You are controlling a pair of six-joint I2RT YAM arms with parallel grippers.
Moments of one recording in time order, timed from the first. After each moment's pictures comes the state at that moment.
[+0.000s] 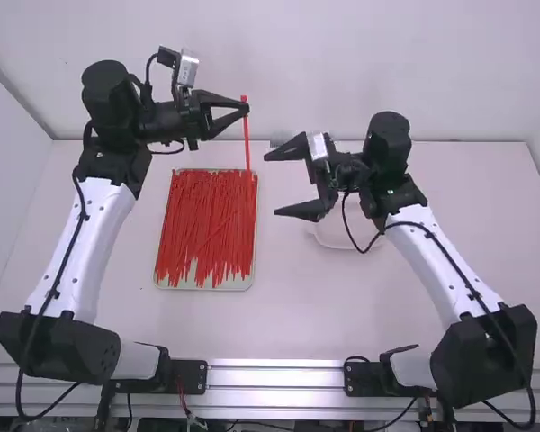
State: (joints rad) left arm -0.05 1.48 1.55 -0.03 1.22 -0.37; right arm 0.29 1.46 1.19 0.22 -1.50 -0.30
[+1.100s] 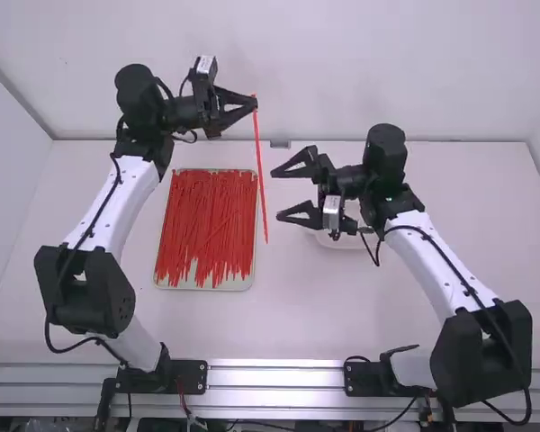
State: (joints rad) left arm -0.05 1.72 1.55 0.33 1.29 -1.46; right arm 0.28 1.46 1.10 0.23 -1.55 -1.38
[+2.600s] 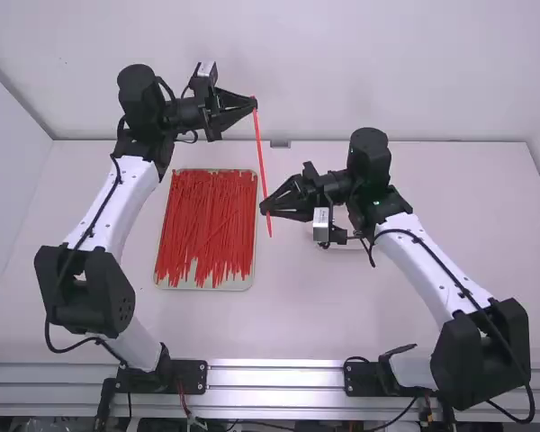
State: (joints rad) left arm -0.05 1.72 1.55 0.29 1.26 -1.55; right arm 0.36 1.46 1.10 0.23 -1.56 -1.45
